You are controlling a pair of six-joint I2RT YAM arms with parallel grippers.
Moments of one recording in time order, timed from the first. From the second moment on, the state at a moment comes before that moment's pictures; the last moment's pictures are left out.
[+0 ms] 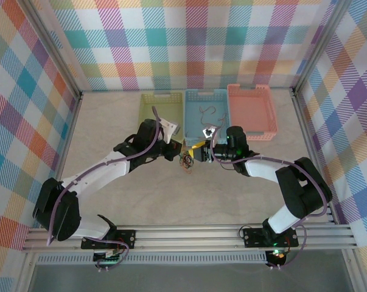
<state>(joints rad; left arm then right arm) -0.61 1.37 0.98 -0.24 0.29 -0.22 0.49 1.57 0.70 0.50 -0.78 0.30</state>
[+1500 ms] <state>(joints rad) -0.70 1.12 1.09 -0.48 0.34 -0.49 0.58 1.56 0.66 0.57 -0.63 0.12</state>
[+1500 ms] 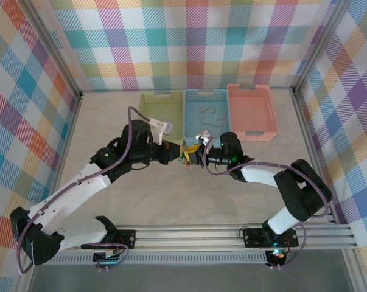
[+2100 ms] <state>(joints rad) -0.71 1.06 1.29 -0.69 0.26 -0.47 0.58 1.58 0.71 0.49 -0.61 0.11</state>
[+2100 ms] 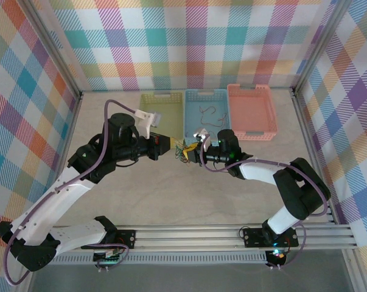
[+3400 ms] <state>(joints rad) -0.71 0.97 1.48 -0.76 0.12 -0.42 0.58 1.63 0.76 0.37 -0.58 0.10</state>
